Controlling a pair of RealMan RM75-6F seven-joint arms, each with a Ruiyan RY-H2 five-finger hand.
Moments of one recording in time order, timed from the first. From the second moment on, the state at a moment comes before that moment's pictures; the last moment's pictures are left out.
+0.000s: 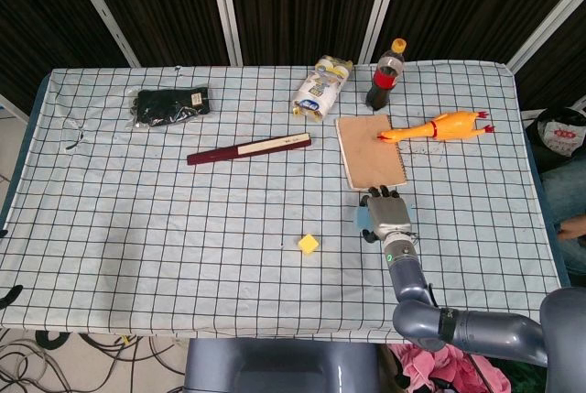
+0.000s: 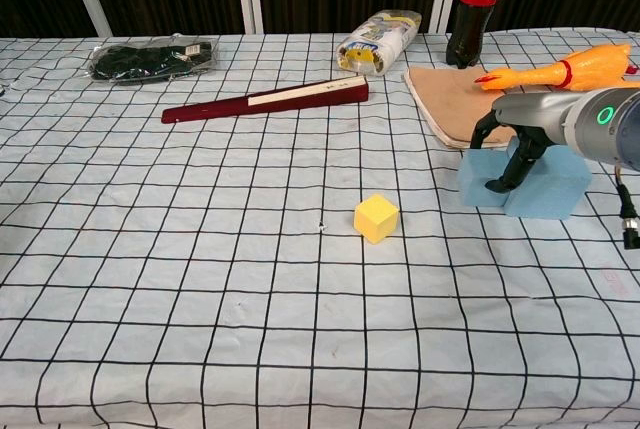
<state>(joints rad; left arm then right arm) 0.03 -1.06 -0.05 -1.67 1.47 1.60 0.15 0.92 -1.52 0.20 -1.66 -0.27 1.12 -0.79</state>
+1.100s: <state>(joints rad) 0.03 -1.06 -0.05 -1.67 1.47 1.60 0.15 0.92 -1.50 0.19 -1.70 -0.27 1.13 -0.81</state>
